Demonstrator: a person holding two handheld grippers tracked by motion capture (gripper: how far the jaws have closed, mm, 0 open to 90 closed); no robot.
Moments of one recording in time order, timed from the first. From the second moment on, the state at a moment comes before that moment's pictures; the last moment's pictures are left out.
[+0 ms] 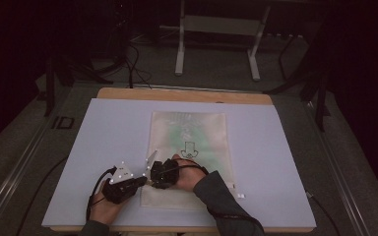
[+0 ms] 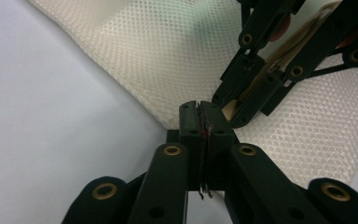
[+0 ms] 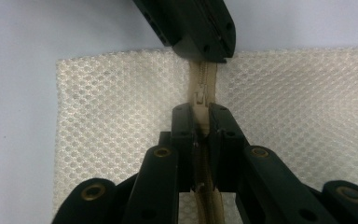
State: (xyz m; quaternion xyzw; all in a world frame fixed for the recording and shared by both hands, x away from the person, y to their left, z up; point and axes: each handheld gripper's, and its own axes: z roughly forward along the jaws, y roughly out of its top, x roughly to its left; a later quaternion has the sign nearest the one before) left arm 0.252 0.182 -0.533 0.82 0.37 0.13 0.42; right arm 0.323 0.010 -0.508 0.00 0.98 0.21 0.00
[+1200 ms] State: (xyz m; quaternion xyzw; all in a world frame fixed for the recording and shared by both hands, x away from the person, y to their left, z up) left arm 0.260 0.170 -0.541 0.83 0.37 0.13 0.39; right arm 0.321 0.017 -0.504 -0.02 0.98 0.18 0.02
